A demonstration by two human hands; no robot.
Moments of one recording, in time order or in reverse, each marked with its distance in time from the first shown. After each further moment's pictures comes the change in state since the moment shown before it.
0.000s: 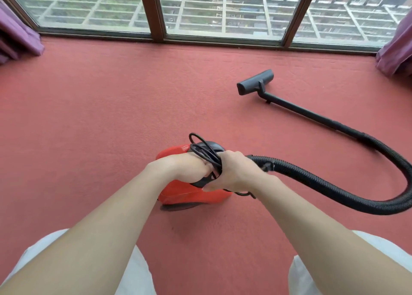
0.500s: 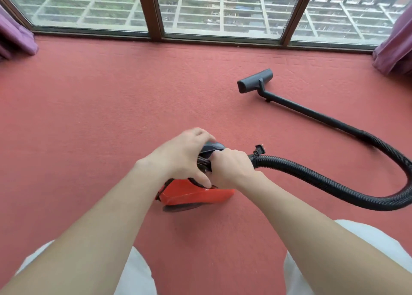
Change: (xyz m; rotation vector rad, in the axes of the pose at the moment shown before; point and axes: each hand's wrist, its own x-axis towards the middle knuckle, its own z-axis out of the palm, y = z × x) left_hand -0.021 -0.021 -0.019 0.130 0.300 0.152; right_hand 0.021 -0.022 0.019 -0.342 0.114 -0.044
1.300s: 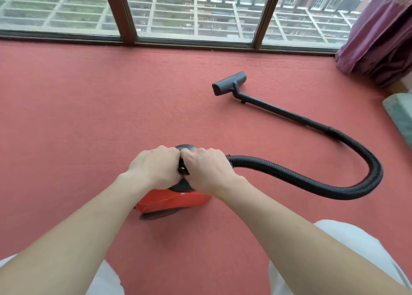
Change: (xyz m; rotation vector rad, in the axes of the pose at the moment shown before) left_hand 0.016 0.013 0.026 0.259 0.025 -0.172; right_hand -0.022 0.006 -0.018 -0.041 0.188 -0.147
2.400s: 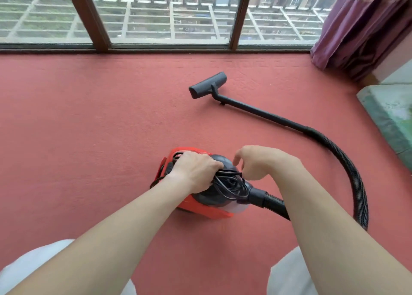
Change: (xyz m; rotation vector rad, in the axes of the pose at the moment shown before) left_hand 0.063 0.115 0.027 0.298 0.087 0.474; right_hand -0.052 0.147 -0.041 0.169 -0.597 0.518
